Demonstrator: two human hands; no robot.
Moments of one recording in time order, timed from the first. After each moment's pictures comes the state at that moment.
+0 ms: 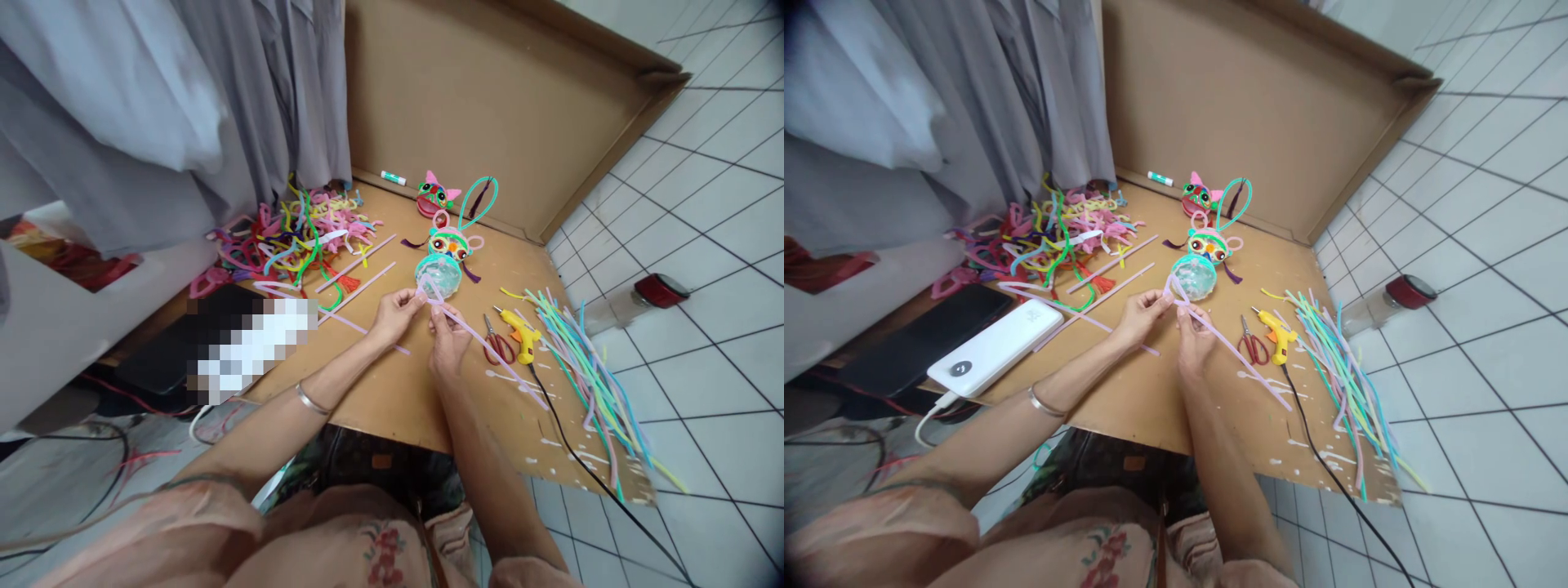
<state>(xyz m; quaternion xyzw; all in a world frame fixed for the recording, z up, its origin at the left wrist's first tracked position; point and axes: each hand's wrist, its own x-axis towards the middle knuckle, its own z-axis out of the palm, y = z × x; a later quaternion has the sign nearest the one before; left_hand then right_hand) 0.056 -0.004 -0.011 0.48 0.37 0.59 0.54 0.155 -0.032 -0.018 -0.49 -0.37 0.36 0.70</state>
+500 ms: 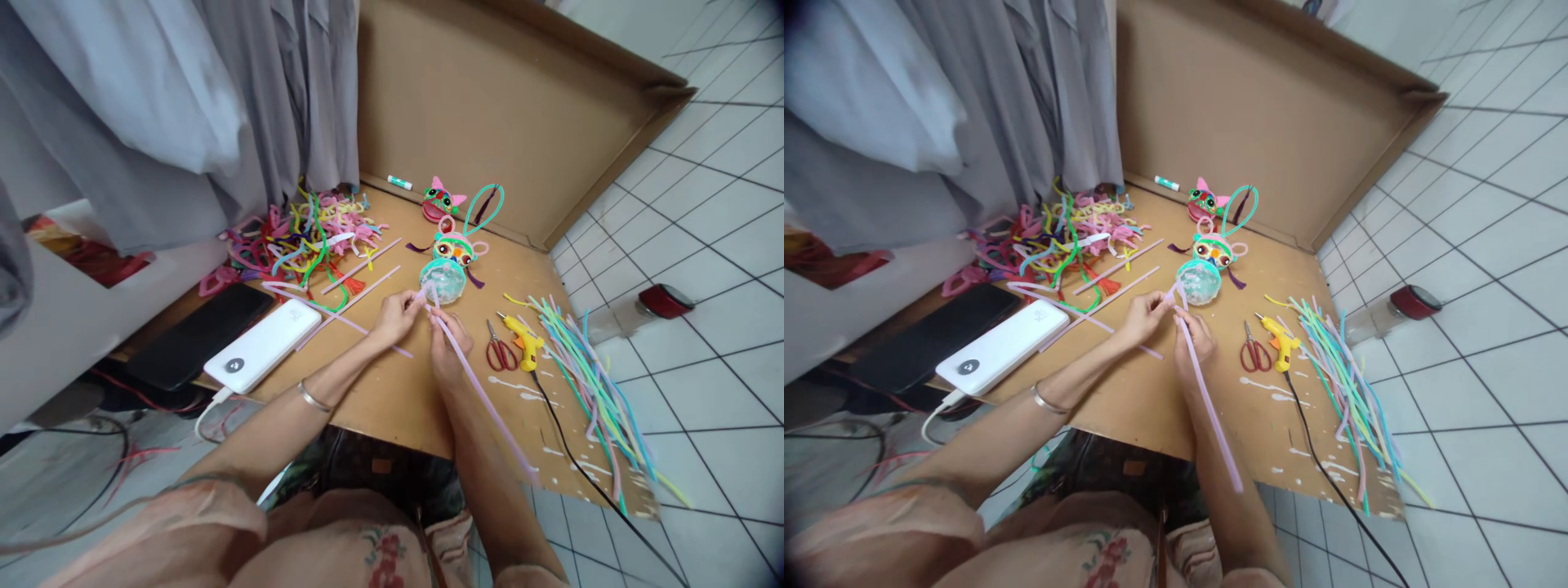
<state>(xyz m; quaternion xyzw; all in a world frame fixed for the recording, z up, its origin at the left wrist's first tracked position) 0.046 0.010 -0.021 0.59 0.47 0.52 0.39 0.166 -0.047 -0.015 -0.49 -0.64 0.12 0.58</state>
